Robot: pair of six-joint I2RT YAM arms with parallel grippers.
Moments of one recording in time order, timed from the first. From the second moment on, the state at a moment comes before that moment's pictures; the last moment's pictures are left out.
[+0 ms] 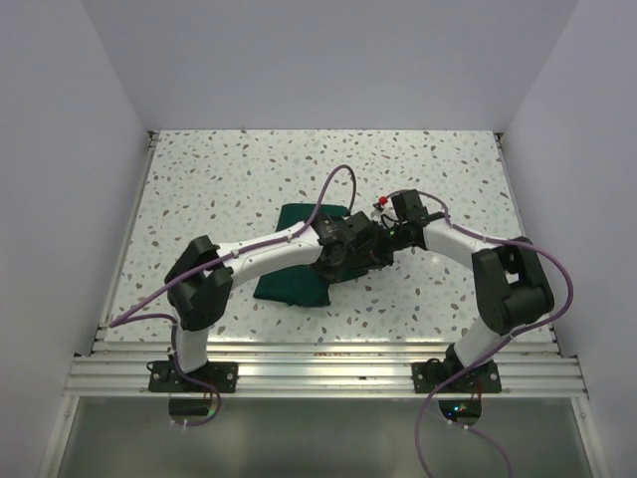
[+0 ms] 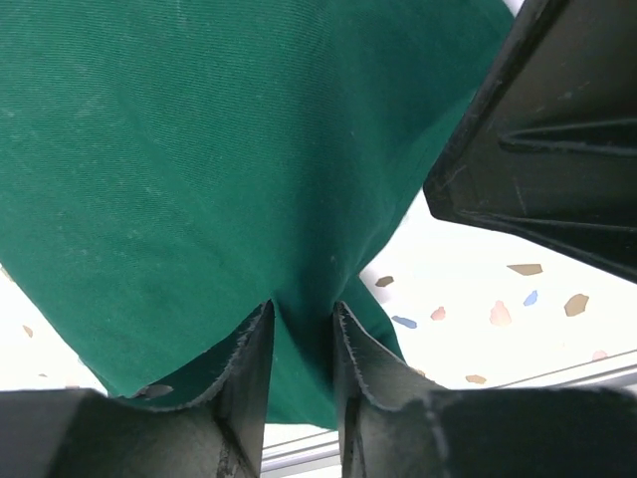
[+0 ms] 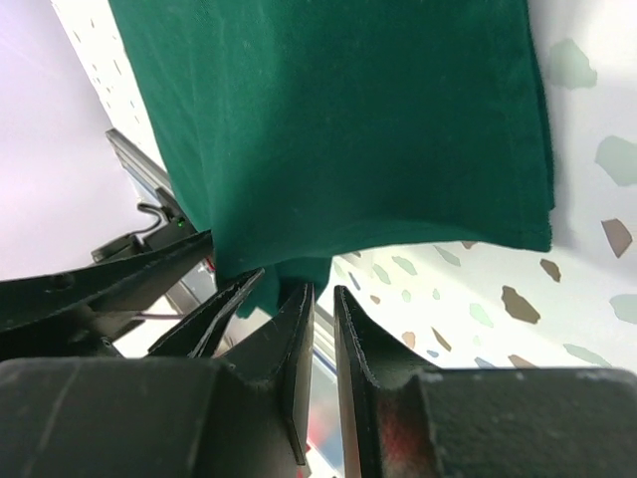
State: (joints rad) left arm -0.99 1.90 1.53 -0.95 -0.27 -0.44; right arm 0.35 1.66 0.95 -0.38 -0.71 0.65
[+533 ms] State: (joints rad) left arm -0.99 1.91 1.53 -0.93 -0.22 -0.44; right arm 0.33 1.66 0.94 -0.43 -0.71 0.61
